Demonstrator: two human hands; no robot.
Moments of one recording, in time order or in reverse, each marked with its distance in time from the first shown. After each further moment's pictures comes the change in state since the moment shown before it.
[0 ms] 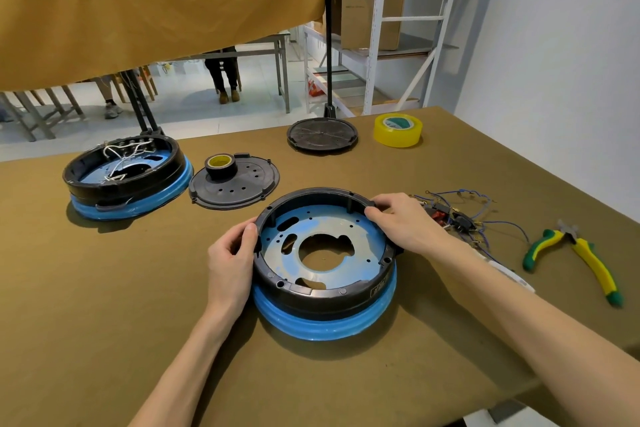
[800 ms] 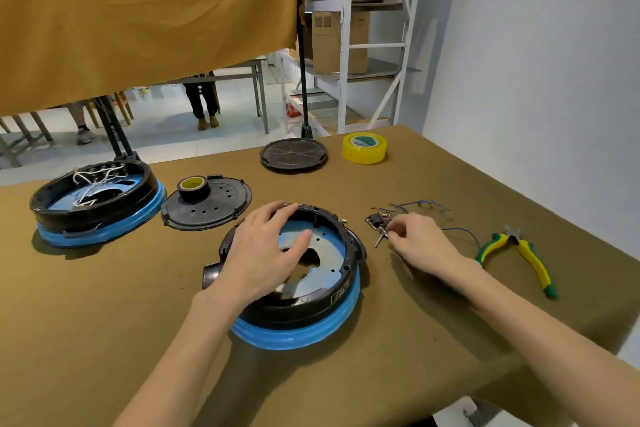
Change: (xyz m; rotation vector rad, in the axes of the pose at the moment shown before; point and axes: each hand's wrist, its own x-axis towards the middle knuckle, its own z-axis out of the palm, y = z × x) left_hand 0.000 0.068 0.054 0.707 -0.401 0.422; right_hand -0.035 0.064 -0.045 -0.304 0.175 0.085
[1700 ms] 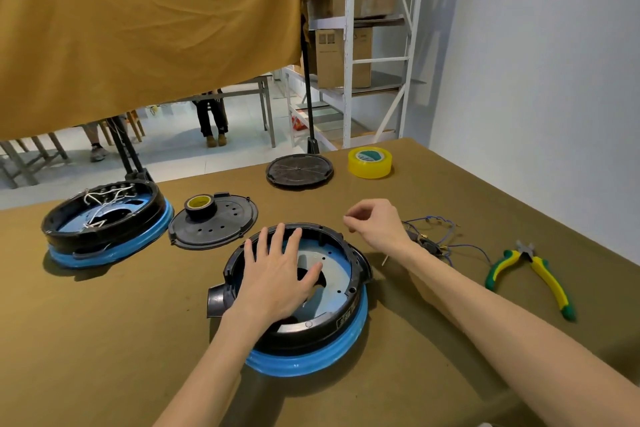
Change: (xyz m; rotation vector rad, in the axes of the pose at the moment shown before) left_hand 0.013 -0.011 0.033 0.403 -0.210 -0.106; right_hand 0.068 -0.052 0.031 0.430 0.110 -0.110
